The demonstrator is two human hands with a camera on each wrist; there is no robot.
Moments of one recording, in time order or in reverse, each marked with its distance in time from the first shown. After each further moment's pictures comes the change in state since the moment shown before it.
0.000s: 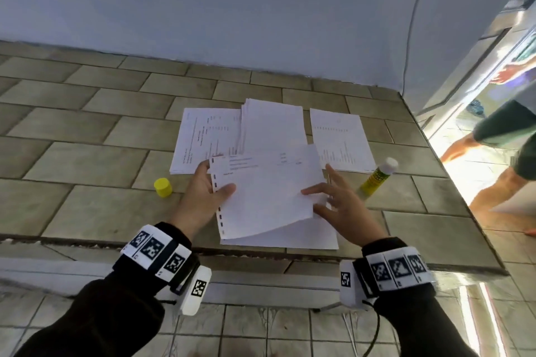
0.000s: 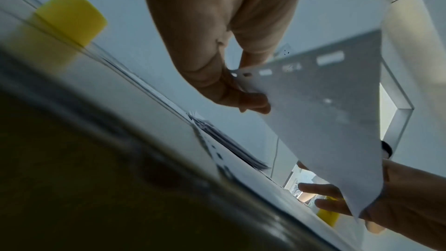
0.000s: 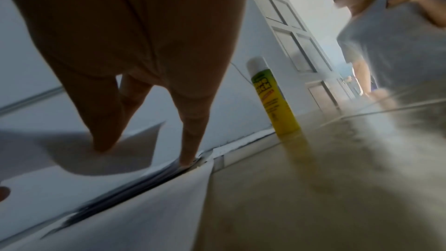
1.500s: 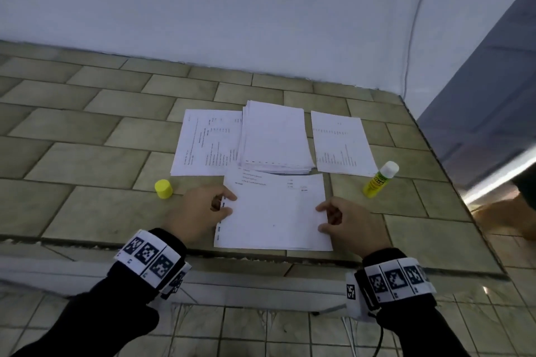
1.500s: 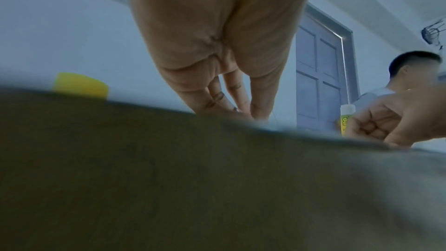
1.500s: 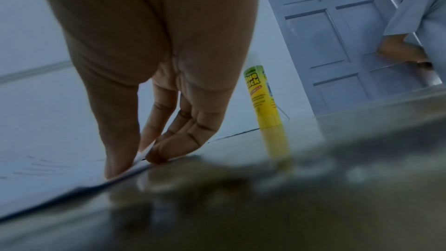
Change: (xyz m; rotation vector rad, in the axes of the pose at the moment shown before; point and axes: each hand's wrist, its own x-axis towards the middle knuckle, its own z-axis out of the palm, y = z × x) left_hand -0.002 -0.016 -0.022 0.733 -0.151 0.238; right_hand -0.010 0.014 0.003 -0.140 0.025 0.171
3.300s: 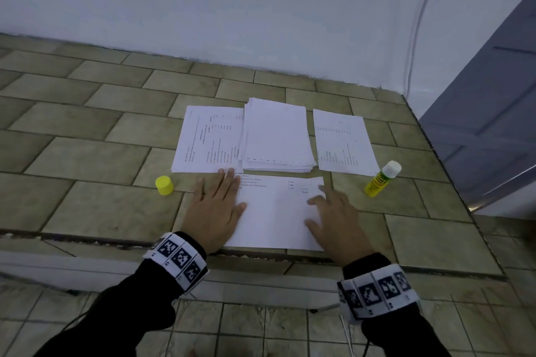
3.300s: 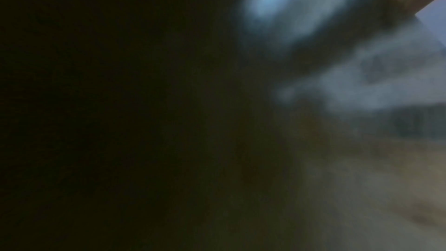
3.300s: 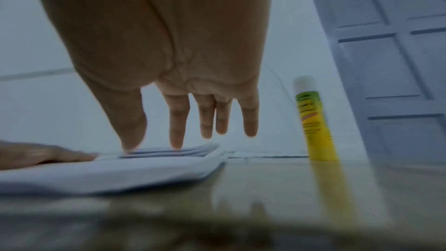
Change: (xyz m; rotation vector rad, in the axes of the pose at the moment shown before) left_hand 0.006 -0.018 0.046 0.555 -0.001 0.076; right_hand -0.005 -0.036 0.017 -0.463 -0.021 -0.057
